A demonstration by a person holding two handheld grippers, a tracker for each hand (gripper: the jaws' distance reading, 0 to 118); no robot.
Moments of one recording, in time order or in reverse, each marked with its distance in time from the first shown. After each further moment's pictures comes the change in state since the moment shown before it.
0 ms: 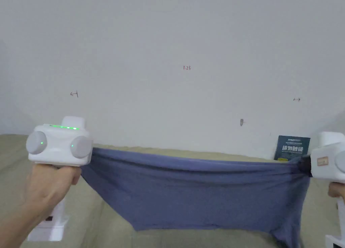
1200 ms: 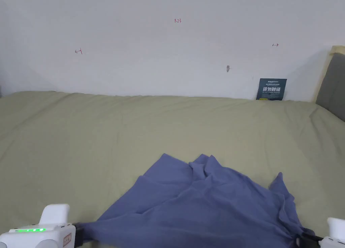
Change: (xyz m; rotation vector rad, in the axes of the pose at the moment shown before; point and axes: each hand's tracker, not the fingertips) left arm -0.084 -0.335 0.201 -0.282 -0.198 0.022; right arm 0.063 -0.370 0.212 -0.199 0.033 -0.085
